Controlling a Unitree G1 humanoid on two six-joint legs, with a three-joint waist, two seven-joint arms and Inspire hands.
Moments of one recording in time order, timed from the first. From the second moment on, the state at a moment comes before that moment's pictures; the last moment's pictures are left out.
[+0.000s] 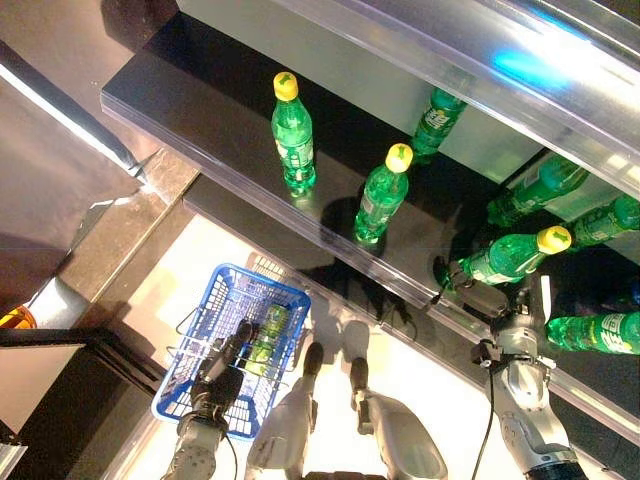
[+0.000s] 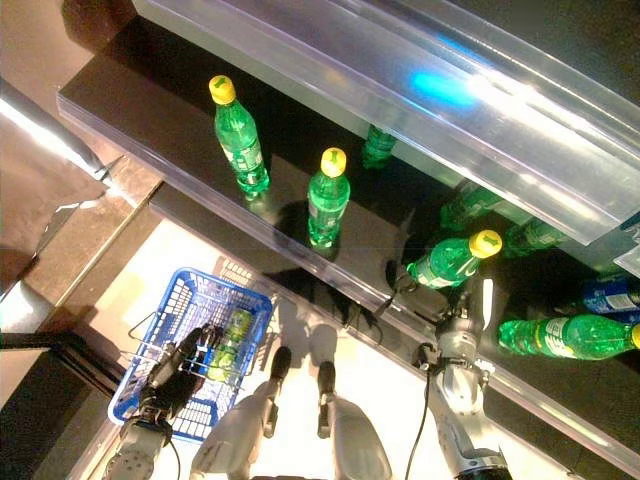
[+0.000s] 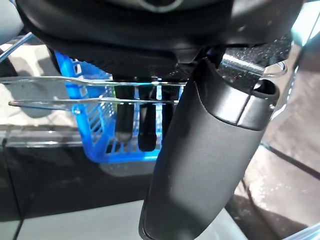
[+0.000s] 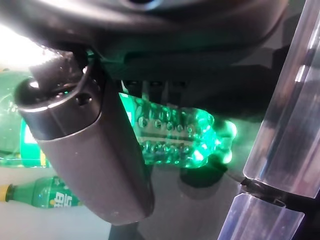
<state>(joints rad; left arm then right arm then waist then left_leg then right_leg) 0.07 0.24 -0.02 0.55 -1.32 -0.09 -0.06 0.04 -0.40 0.07 0.04 0.42 -0.24 -0.42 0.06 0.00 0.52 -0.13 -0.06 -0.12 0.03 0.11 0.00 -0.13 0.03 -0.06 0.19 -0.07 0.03</state>
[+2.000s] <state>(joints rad) -0.05 0.29 -0.03 0.56 -1.30 -0.07 -0.03 -0.20 -0.44 0.10 0.03 0.30 -0.22 -0.64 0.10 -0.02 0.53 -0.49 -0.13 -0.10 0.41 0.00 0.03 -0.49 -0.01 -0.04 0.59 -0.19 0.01</state>
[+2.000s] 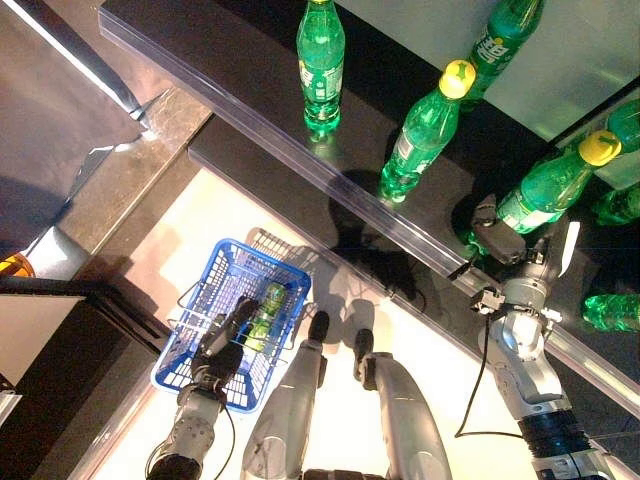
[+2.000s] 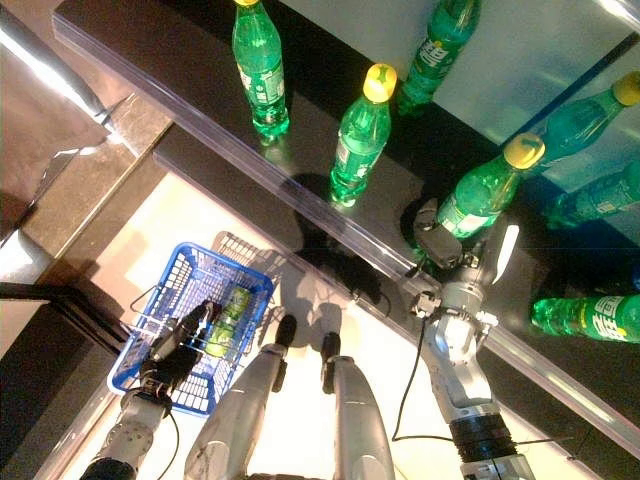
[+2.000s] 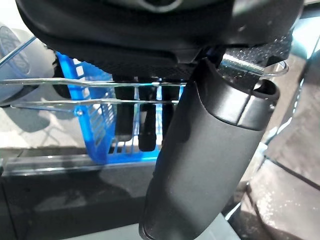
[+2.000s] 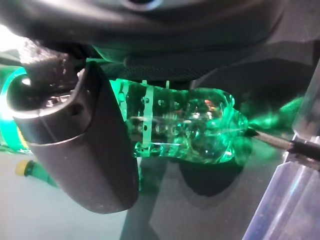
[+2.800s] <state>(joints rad) 0.11 0.27 0.06 0.45 -1.28 -0.01 -0.03 0.10 -0.55 0.00 -0.25 0.06 -0.21 -0.35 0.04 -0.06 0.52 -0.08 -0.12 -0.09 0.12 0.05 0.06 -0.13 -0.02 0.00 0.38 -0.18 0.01</state>
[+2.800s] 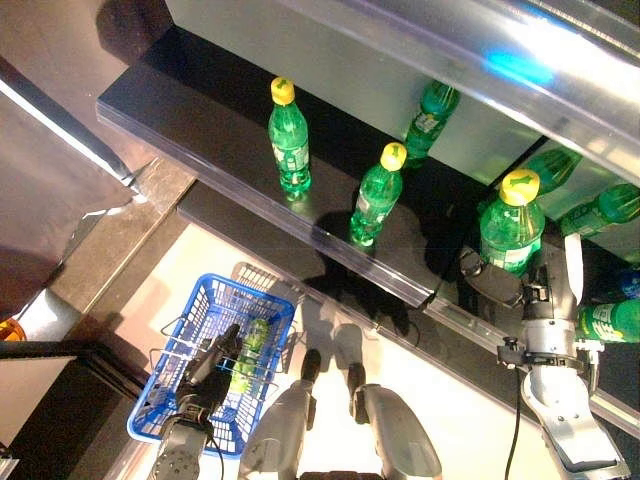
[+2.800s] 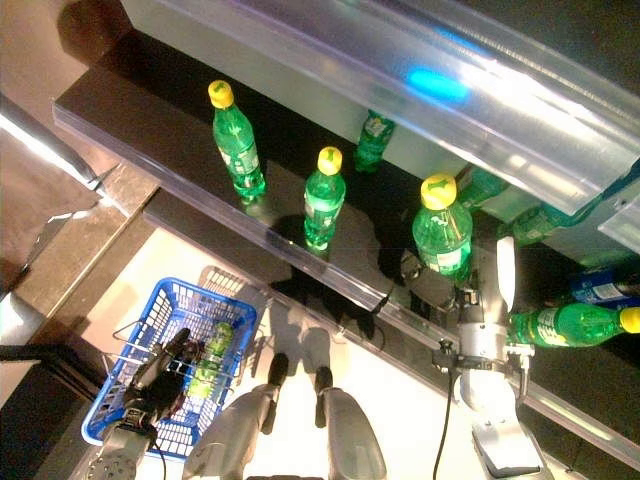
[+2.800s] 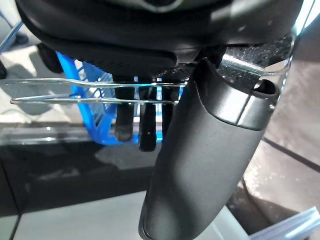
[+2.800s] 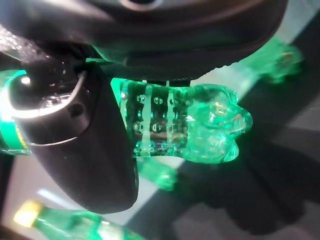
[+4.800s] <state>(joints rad) 0.07 0.37 -0.01 0.35 -1.00 0.15 -0.05 -0.03 -0.47 0.39 -0.18 0.36 0.00 0.31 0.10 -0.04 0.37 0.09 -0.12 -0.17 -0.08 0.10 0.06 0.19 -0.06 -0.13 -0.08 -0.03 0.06</state>
